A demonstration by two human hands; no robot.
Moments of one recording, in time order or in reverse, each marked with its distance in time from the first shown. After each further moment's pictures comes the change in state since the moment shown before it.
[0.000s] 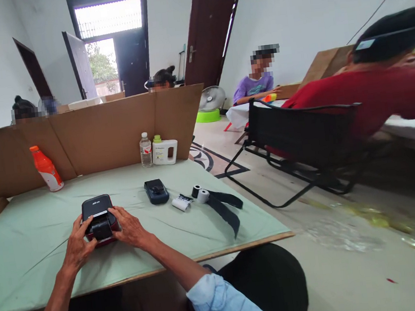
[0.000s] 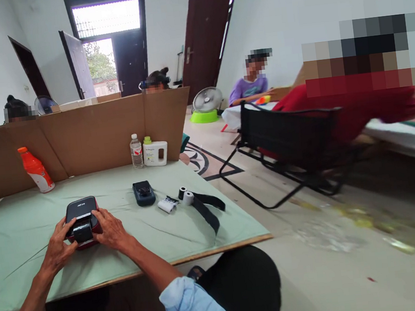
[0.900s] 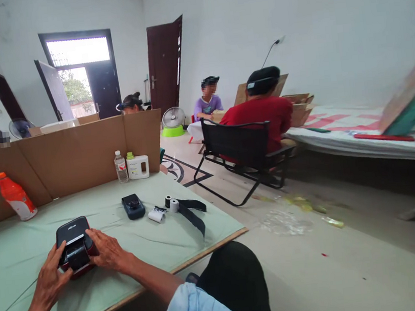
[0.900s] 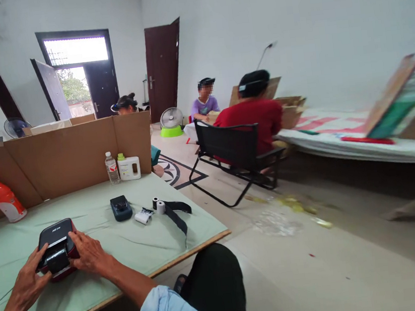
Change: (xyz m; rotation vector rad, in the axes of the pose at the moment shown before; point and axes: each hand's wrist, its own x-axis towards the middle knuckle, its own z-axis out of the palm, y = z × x) left_hand 0.012 -0.032 0.002 0.138 -0.002 0.074; right_hand 0.005 -0.003 -0.002 -0.043 0.005 -0.022
